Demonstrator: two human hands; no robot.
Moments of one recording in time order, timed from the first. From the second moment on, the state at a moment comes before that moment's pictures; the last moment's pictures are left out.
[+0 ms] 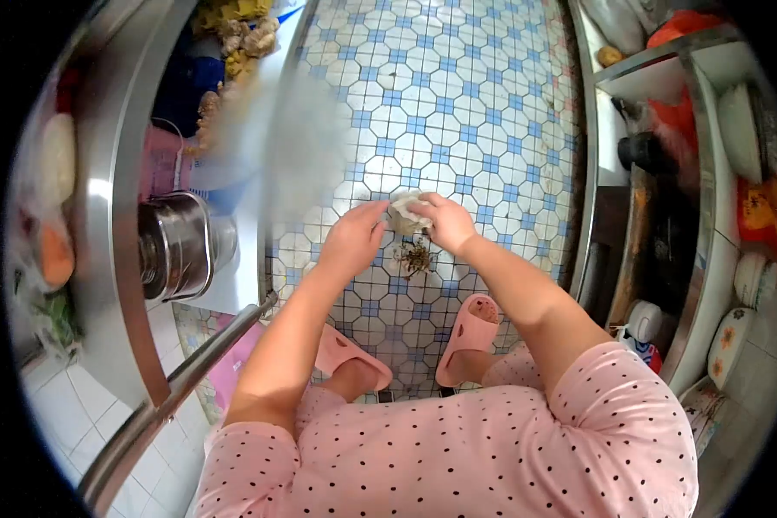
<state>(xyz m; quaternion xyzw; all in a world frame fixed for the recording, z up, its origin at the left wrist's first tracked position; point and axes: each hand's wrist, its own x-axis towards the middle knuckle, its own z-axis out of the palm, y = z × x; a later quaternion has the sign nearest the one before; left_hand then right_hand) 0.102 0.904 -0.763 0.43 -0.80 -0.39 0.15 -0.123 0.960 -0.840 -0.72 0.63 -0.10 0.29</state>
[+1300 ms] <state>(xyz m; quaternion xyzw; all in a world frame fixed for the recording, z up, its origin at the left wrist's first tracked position) 0.145 0.995 -0.692 0.56 -0.50 -0.64 0.17 -0.098 1.147 -0.541 -0.71 0.59 -0.21 0.33</state>
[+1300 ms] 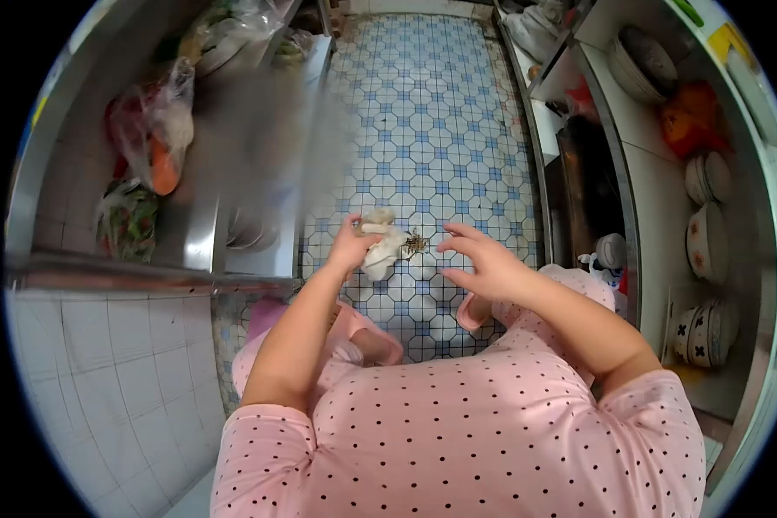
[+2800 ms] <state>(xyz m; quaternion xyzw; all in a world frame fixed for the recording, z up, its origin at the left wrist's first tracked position) 0.162 0.800 -0.943 0.74 -0.59 -0.07 0.32 -0.231 1.079 -0.577 -0.45 0.70 -0.08 0.54</state>
